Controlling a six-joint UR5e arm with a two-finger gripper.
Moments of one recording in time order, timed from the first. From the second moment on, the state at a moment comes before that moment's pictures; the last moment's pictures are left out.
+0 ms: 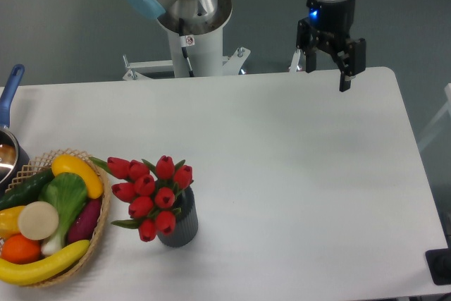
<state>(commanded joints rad) 2.89 -1.49 -1.87 -0.99 1.29 1.83</state>
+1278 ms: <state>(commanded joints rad) 2.69 -1.64 -1.95 -0.80 0.90 1.30</state>
